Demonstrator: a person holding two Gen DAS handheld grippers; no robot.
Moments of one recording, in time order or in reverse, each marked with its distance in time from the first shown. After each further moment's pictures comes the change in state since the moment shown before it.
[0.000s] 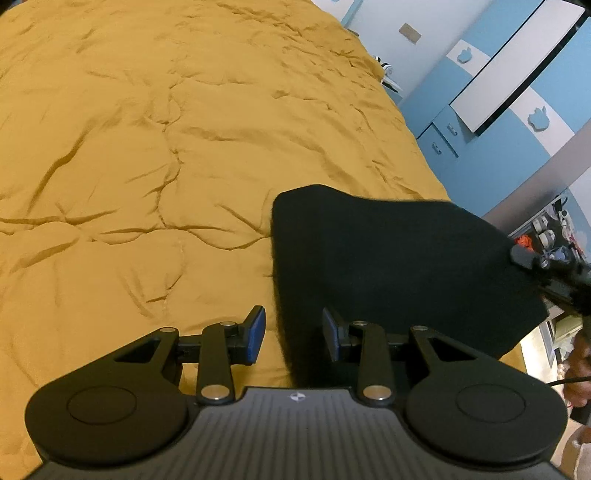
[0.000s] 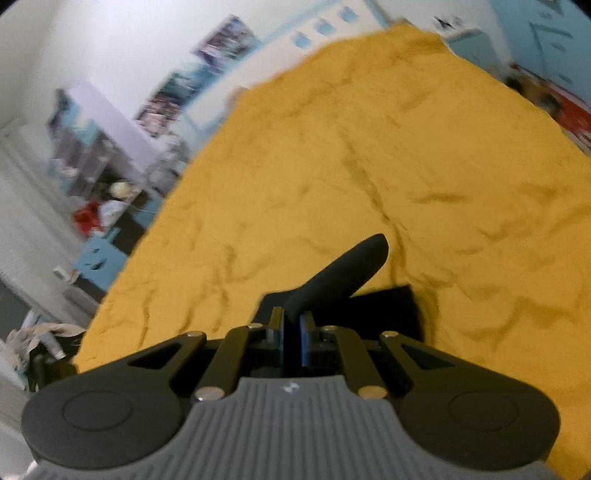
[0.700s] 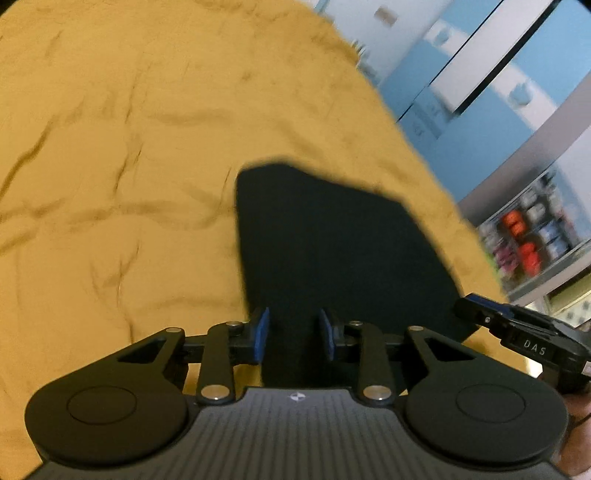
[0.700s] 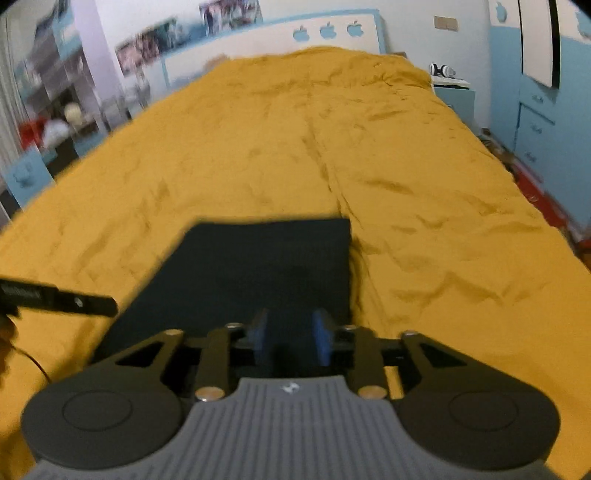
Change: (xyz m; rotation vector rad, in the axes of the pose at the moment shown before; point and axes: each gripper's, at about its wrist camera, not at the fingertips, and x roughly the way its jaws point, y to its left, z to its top) left arm 0.020 -0.025 -0.022 0.055 0.055 -0.012; right arm 0.011 0.020 -0.085 -0.290 0.038 -0.356
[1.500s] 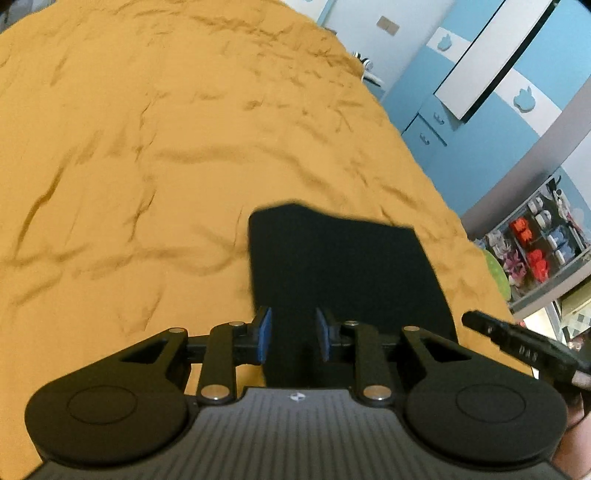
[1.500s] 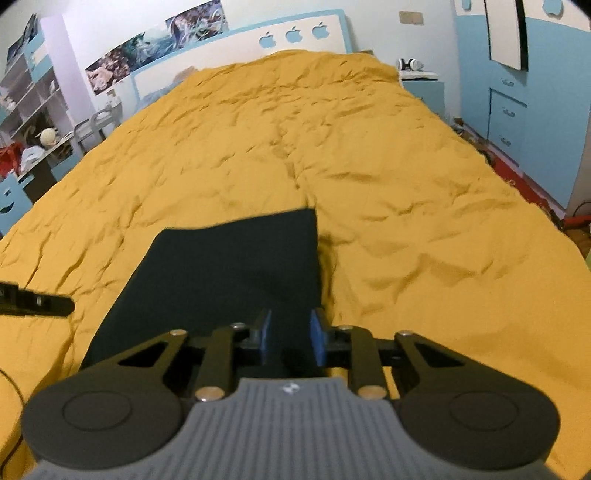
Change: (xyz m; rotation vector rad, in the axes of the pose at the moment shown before) left arm -0.026 -0.004 0.040 0.036 -0.068 0.027; right arm -0.002 -0.019 0.012 0.113 -0.076 -0.019
